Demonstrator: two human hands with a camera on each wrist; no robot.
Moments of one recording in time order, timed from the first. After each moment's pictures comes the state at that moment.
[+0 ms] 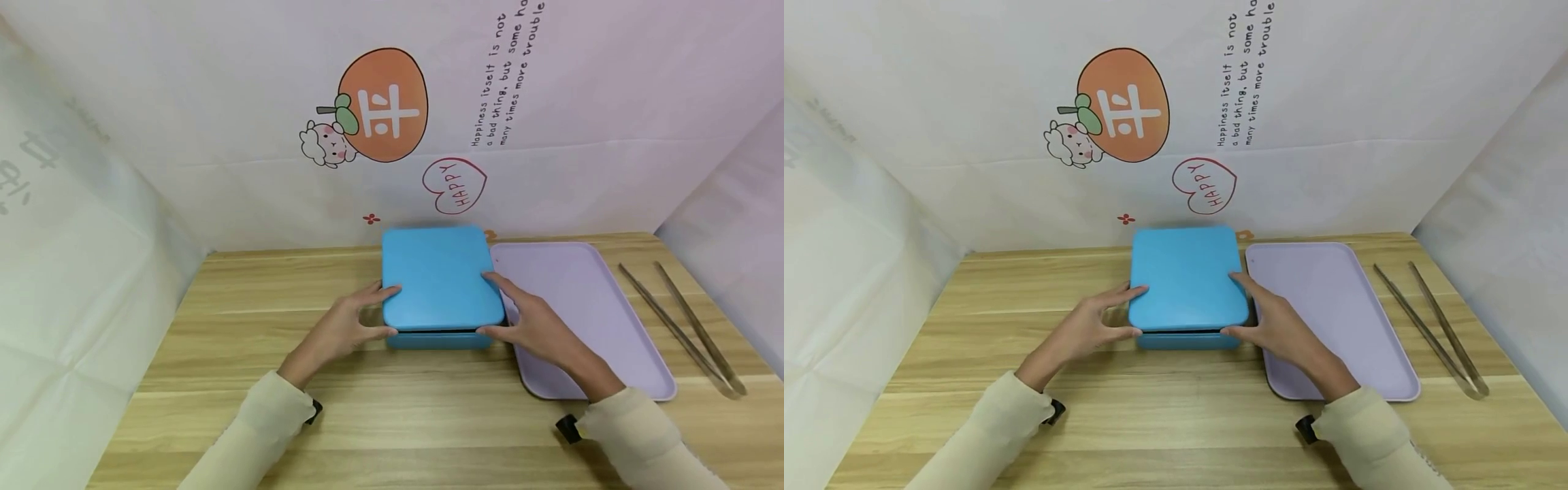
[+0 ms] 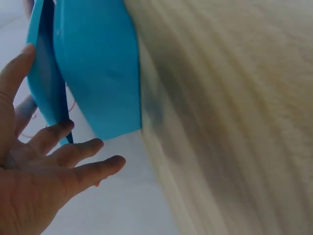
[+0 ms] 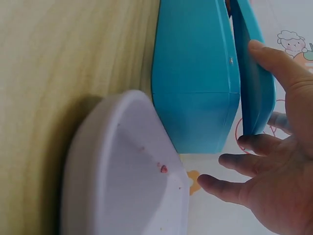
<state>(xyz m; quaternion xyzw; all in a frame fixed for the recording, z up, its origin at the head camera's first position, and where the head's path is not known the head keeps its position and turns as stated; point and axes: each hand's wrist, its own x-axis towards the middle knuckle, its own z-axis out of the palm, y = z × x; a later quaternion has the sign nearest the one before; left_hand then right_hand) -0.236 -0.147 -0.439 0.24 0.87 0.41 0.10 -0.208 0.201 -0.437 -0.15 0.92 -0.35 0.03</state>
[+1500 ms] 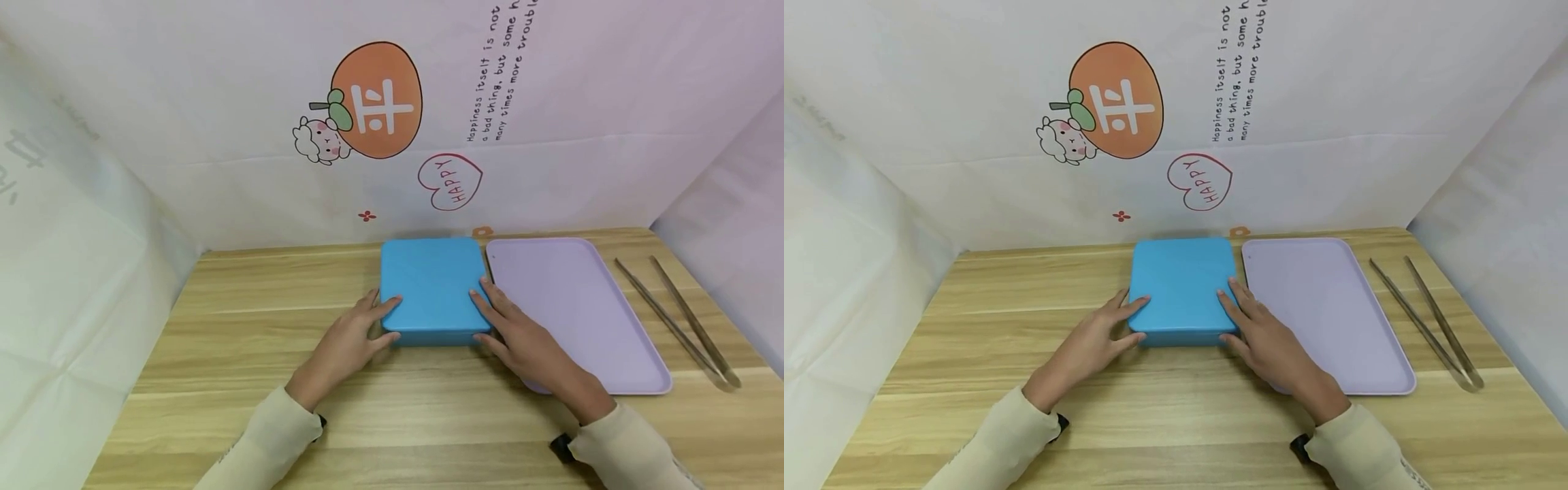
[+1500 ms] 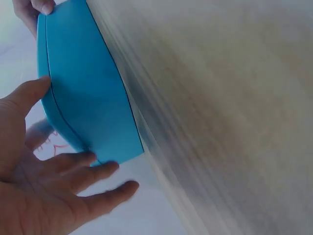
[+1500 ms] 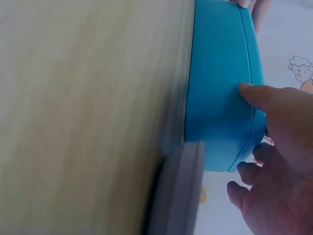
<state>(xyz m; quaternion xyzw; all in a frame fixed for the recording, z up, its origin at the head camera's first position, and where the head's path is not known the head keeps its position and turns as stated) -0.212 -0.127 -0.453 0.23 0.93 0.27 0.03 -0.184 0.193 -0.465 -0.22 0.95 -0.22 -0.03</state>
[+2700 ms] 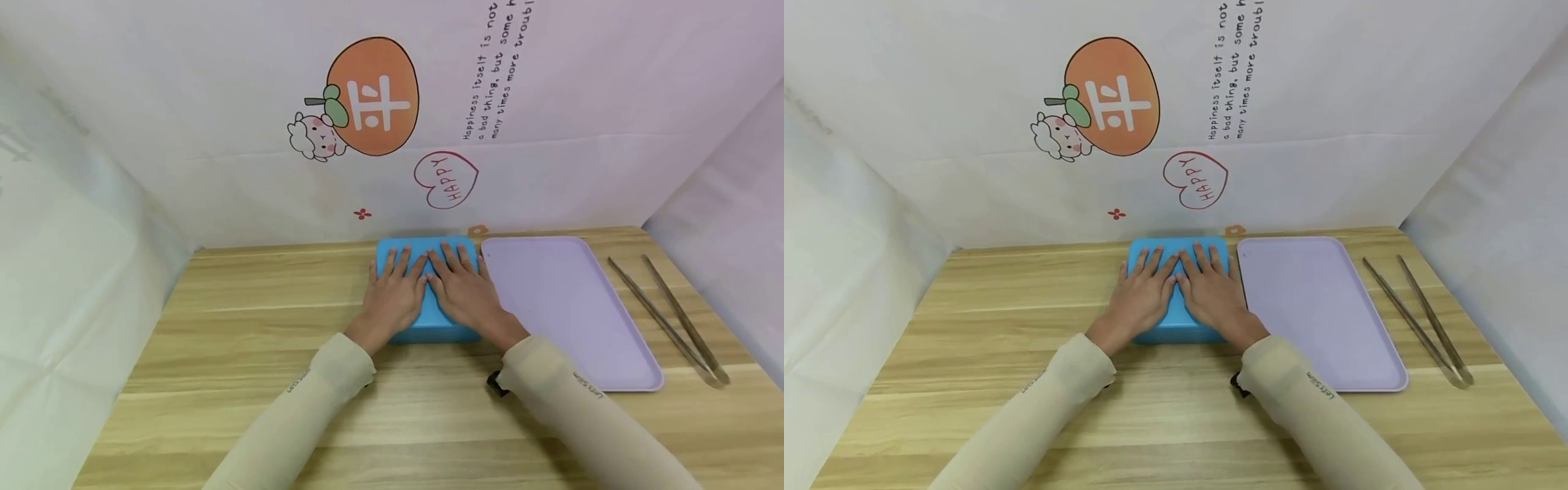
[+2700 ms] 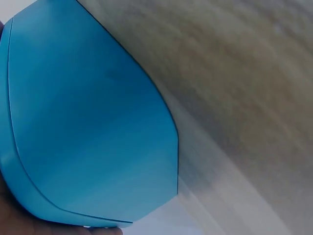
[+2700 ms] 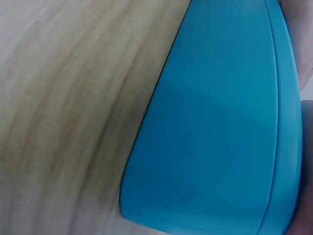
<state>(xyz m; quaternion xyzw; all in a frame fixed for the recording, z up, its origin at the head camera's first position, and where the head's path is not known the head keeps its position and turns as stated) -0.273 -0.045 -0.447 0.20 0.97 0.11 0.03 -0.263 0.120 -0.446 -0.12 0.99 -0.10 0.01</state>
